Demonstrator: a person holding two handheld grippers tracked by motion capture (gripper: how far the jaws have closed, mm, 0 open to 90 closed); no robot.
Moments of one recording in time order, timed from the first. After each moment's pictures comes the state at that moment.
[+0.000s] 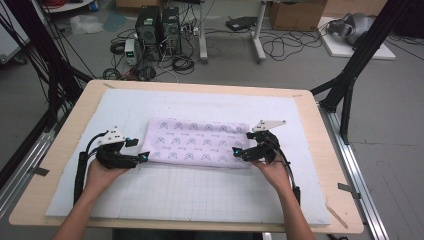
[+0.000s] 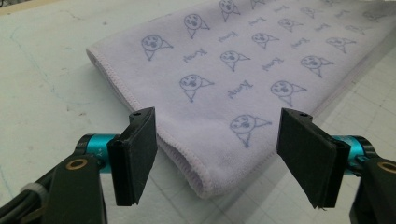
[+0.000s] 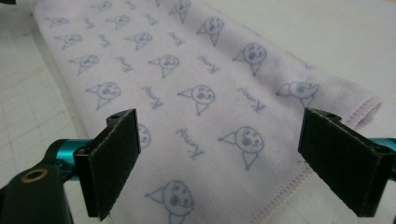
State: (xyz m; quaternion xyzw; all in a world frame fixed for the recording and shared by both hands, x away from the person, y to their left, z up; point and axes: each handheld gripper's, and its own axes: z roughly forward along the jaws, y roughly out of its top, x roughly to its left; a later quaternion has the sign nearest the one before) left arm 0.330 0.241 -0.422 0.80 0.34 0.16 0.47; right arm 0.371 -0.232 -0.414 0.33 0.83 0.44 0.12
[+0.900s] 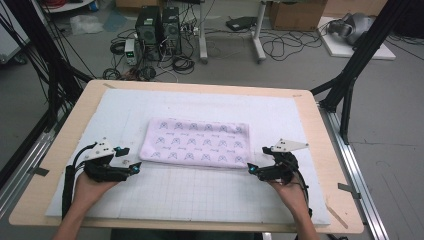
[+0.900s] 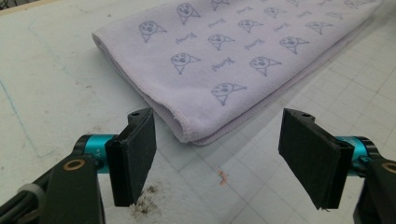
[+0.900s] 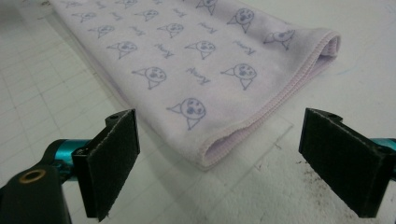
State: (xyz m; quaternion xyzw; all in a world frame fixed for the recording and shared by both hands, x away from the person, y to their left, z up) left arm 0.291 0.256 -0.420 0.80 0.34 0.18 0.46; right arm 0.312 -0.273 -0.422 0.35 0.81 0.45 0.14
